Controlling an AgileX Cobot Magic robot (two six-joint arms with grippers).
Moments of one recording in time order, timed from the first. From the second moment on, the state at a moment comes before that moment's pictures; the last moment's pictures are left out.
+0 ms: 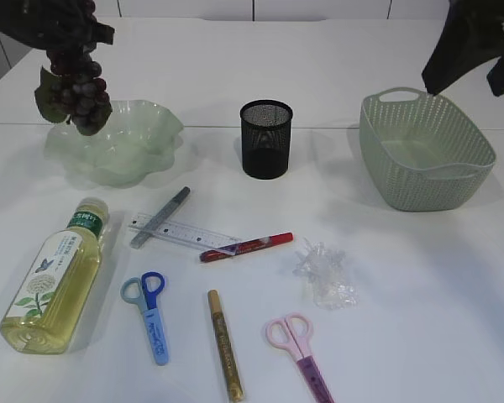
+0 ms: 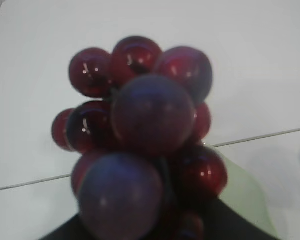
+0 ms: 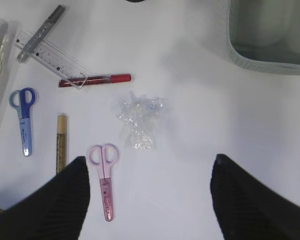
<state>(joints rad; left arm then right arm) -0.17 2.02 -1.68 0.20 0.28 -0.13 0.20 1.44 -1.50 0.20 1.25 -0.03</state>
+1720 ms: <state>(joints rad) -0.13 2.30 -1.69 0.17 -0.07 -0.13 0.20 1.44 -1.50 0.10 1.25 -0.03</state>
